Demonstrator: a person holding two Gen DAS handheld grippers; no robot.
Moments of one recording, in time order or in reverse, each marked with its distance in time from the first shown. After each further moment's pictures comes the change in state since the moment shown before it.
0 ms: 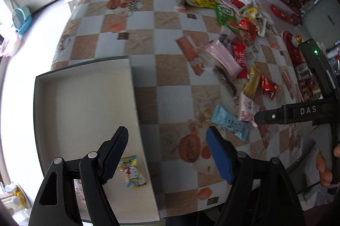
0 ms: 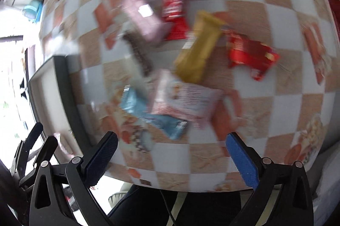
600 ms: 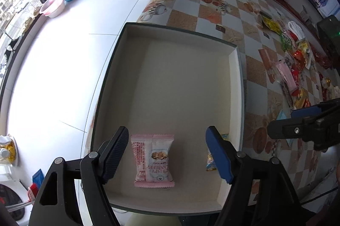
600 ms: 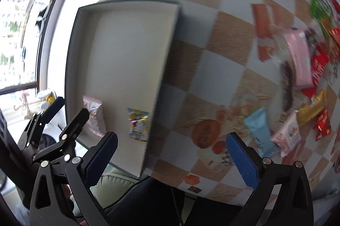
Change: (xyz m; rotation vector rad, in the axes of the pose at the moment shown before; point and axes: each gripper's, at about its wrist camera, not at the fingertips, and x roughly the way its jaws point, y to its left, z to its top) left arm -0.017 0.131 -0.069 -0.287 -0.071 0.137; right arm 0.030 0.196 -0.023 -0.468 0.049 -0.042
